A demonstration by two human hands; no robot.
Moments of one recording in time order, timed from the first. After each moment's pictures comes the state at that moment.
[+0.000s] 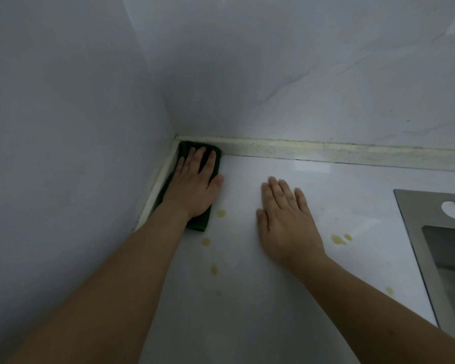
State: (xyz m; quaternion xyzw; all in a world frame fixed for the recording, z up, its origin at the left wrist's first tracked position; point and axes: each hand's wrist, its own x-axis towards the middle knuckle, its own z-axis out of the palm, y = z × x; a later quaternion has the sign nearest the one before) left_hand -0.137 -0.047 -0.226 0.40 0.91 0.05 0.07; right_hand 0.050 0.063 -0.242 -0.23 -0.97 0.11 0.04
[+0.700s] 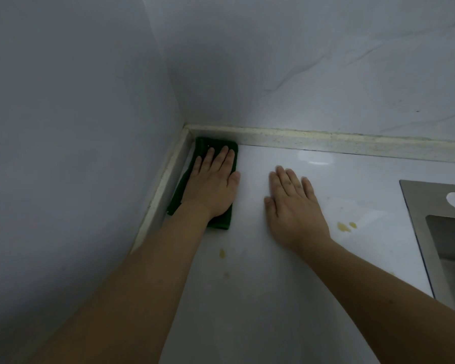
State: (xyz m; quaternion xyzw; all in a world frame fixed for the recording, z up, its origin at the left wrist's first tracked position) left_hand -0.106 -0.045 -0.229 0.41 0.91 0.06 0.07; right_hand 0.049 0.065 -0.240 -0.24 -0.97 0.10 0.03
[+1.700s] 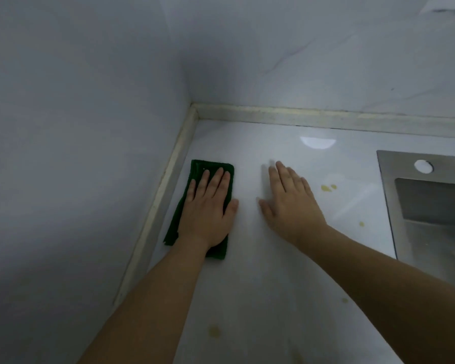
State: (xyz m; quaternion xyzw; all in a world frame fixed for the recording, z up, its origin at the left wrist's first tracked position) left_hand 0.002 -0.135 -0.226 0.39 0.92 0.04 0.06; right_hand 0.114 0.019 -0.204 -0.21 -0.97 0.11 -0.03
